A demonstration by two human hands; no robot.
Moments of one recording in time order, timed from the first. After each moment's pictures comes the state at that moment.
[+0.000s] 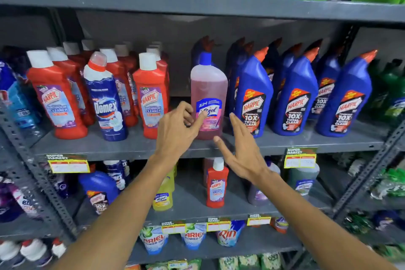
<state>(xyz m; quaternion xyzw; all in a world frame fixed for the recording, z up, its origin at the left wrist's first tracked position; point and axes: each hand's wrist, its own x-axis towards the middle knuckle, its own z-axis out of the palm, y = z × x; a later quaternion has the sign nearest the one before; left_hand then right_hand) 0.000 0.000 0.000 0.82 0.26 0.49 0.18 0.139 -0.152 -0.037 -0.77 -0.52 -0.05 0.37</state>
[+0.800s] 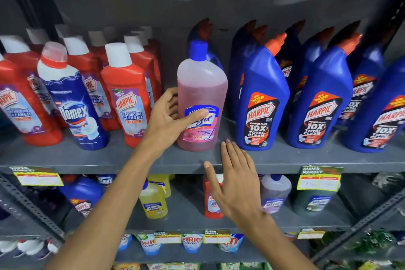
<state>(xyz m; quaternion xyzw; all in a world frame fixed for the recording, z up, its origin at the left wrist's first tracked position) 0.047 0.047 0.014 0.70 0.22 0.44 0.52 0.154 -0.121 -0.097 -0.84 -0.48 -0.12 0.24</state>
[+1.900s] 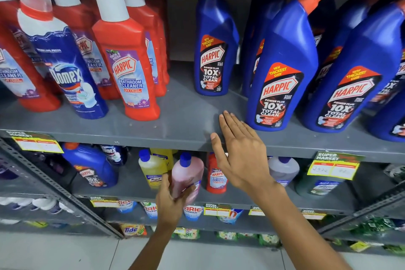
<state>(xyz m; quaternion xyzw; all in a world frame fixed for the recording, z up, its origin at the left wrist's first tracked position) -0.008 -0.036 -0.279 0.62 0.45 0.40 0.51 0.177 -0.106 -0.091 -0.80 -0.56 -0.13 0.19</state>
